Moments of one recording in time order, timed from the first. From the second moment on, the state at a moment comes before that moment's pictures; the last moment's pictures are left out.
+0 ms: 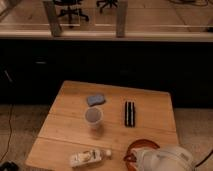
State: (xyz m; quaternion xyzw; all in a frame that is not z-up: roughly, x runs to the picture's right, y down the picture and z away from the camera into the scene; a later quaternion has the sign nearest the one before) arm 0.128 0.306 0.630 -0.16 -0.11 0.00 0.98
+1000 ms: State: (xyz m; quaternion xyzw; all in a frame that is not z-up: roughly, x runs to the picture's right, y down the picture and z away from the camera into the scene) arm 0.110 0.286 0.633 -0.15 -0.10 -0.03 0.98
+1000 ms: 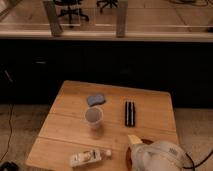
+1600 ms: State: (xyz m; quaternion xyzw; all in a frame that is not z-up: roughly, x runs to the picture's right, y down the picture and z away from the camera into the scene) arm 0.075 0.262 0.650 -0.15 -0.14 -0.06 0.98
